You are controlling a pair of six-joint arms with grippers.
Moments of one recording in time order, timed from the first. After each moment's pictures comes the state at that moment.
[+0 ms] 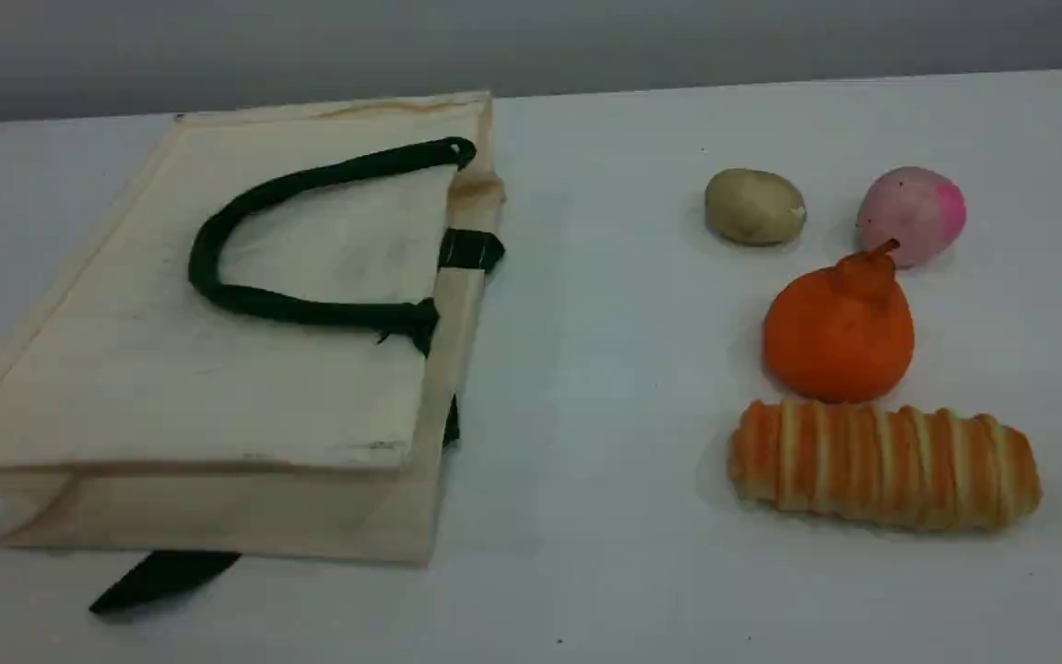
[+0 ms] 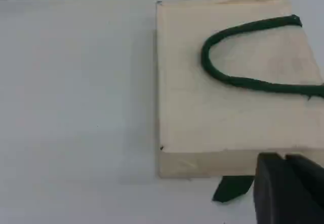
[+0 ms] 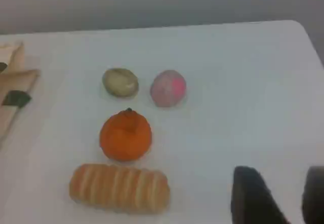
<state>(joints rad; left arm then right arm) -0.02 0.00 -0.50 -0.08 1.08 0.07 -0.06 0.00 -0.51 0.16 1.07 -0.10</state>
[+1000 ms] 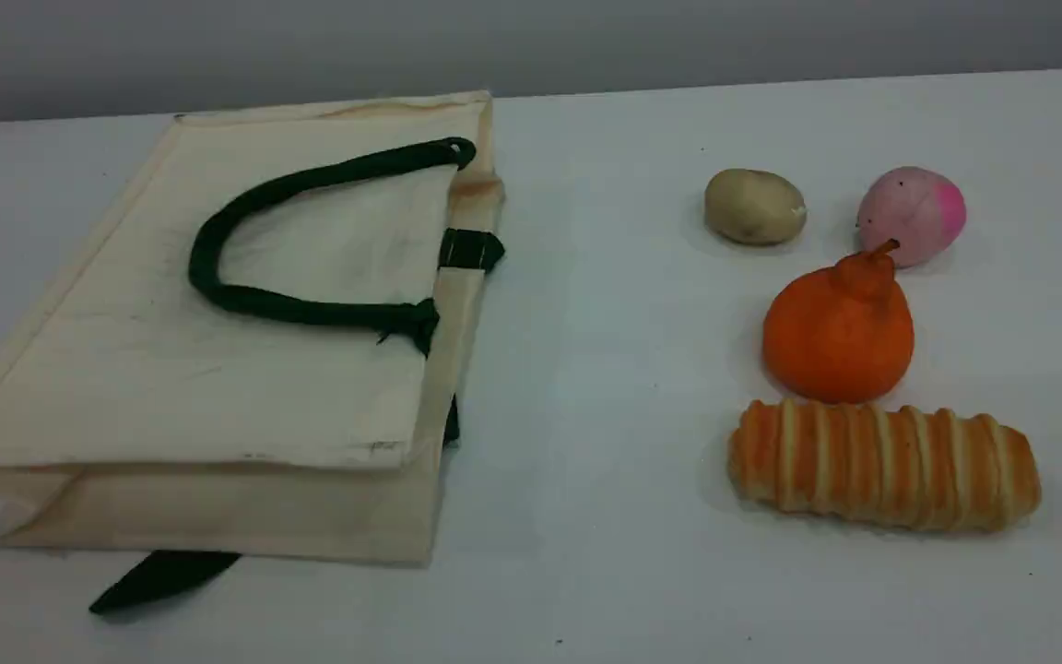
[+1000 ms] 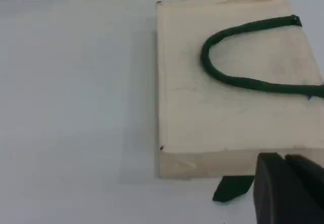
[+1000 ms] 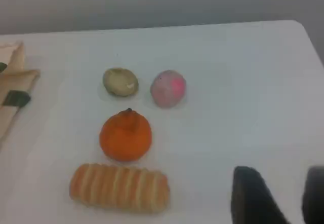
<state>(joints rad) -0.02 0.00 -0.50 -0.08 1.08 0.07 -0.06 0.00 -0.51 0.16 1.07 -0.10</state>
